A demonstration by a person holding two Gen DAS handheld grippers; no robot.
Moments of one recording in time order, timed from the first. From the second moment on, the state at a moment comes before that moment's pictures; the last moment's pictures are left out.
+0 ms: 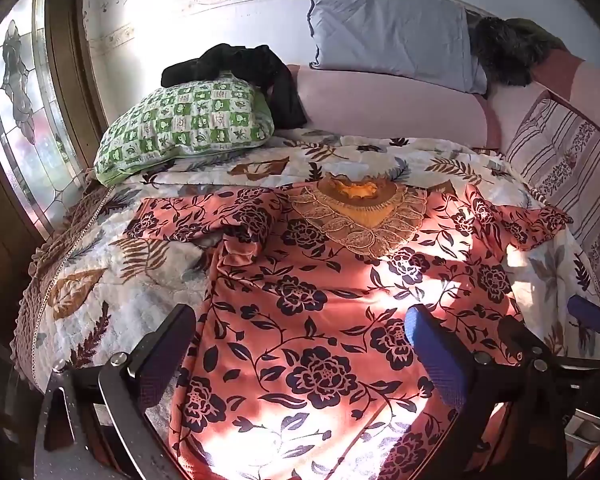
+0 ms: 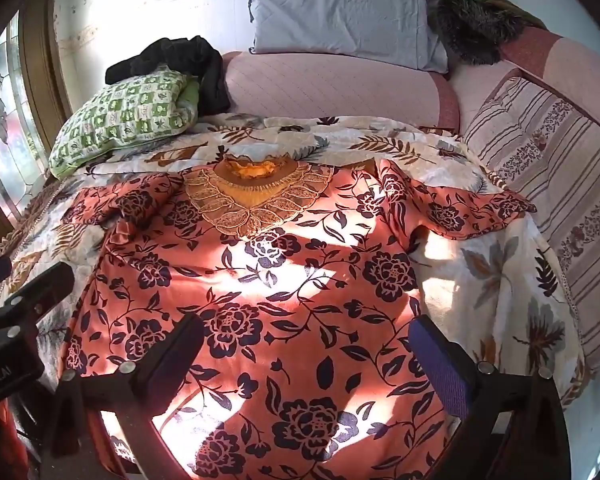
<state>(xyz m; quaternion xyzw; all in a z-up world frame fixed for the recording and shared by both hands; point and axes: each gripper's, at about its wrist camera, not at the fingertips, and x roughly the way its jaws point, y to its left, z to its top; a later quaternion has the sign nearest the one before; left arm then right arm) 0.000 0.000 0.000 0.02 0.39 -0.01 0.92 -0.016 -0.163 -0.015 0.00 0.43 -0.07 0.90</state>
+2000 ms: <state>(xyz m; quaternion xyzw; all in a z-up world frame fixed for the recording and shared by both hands) -0.001 0.008 0.007 0.01 0.40 0.00 0.91 -0.022 -0.173 0.005 0.01 0.40 -0.10 0.91</state>
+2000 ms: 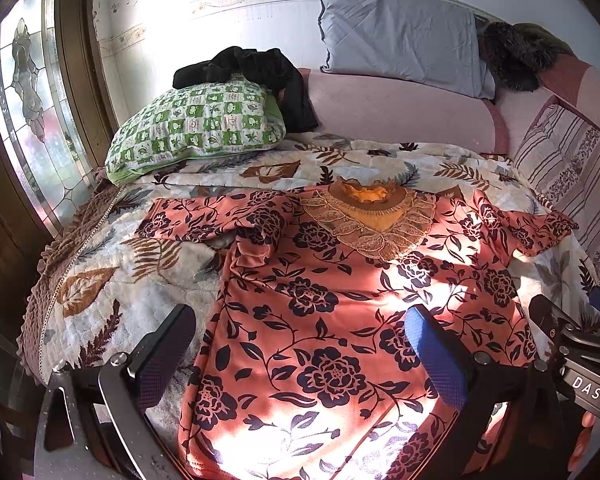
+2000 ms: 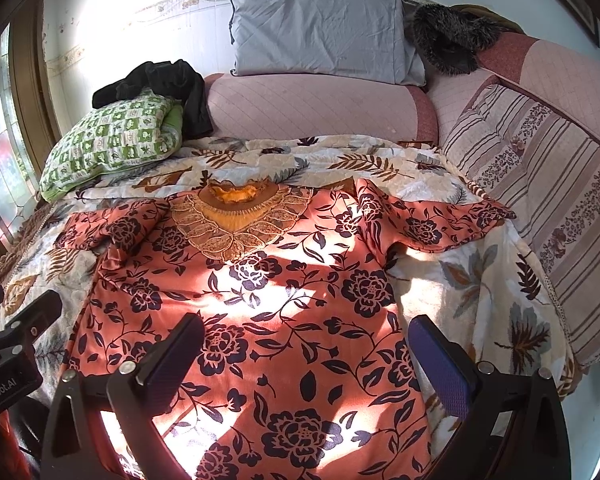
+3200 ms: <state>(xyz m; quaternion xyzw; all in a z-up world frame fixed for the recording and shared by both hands) 0.115 0.182 -0.173 -0.10 0.50 0.18 0.84 0.173 -0.660 -0.093 0.38 0.35 -0.27 0.81</state>
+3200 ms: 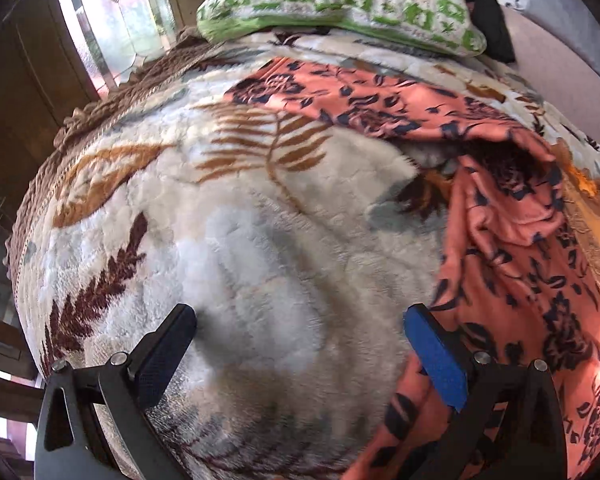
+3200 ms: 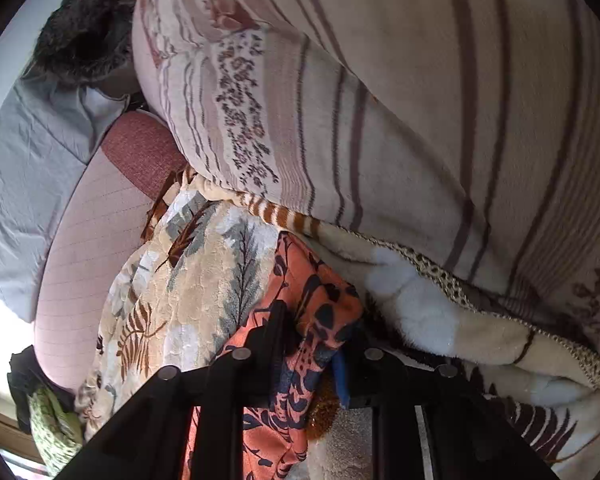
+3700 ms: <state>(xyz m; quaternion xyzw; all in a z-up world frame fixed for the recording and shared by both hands) 0.092 0.199 -0.169 -0.12 0.46 0.11 0.88 0.202 -0.269 0.097 0.21 0.25 0.07 0.94</state>
